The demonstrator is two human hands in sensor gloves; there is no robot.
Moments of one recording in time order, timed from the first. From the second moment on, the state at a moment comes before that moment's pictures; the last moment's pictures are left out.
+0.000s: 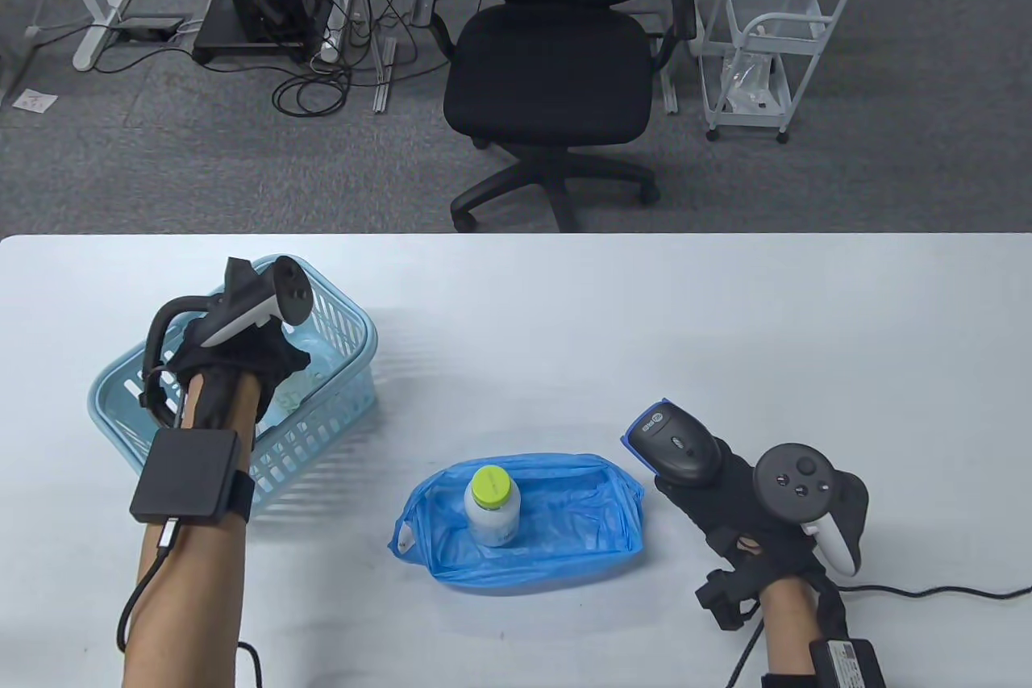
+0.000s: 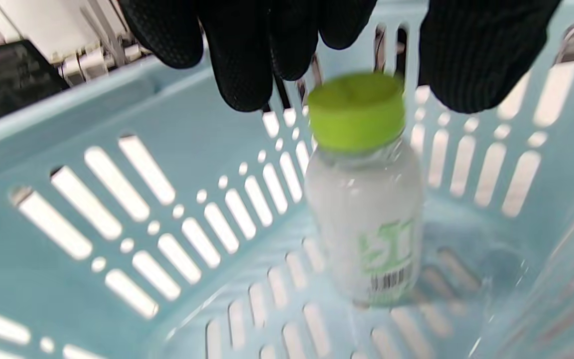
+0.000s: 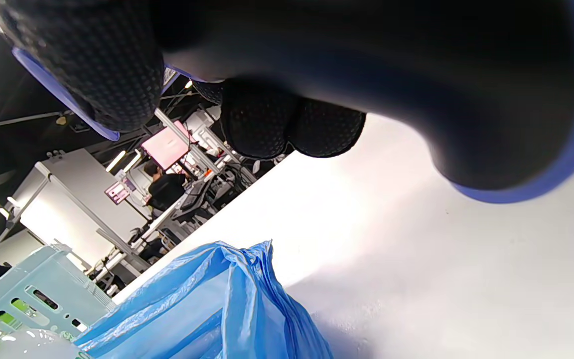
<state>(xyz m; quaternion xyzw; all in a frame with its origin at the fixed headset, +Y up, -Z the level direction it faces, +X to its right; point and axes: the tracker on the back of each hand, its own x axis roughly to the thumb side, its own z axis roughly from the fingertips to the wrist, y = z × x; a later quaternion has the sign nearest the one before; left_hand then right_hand) -0.307 -0.624 -0.418 -0.23 0.07 -0.09 0.96 0.223 -0.706 -0.254 0.02 0.02 0.93 0.36</state>
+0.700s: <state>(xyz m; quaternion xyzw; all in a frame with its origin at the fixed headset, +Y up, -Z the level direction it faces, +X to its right) -0.293 -0.553 -0.368 -0.02 0.03 -0.10 0.99 0.217 -0.697 -0.251 0.08 0.00 0.92 0.39</state>
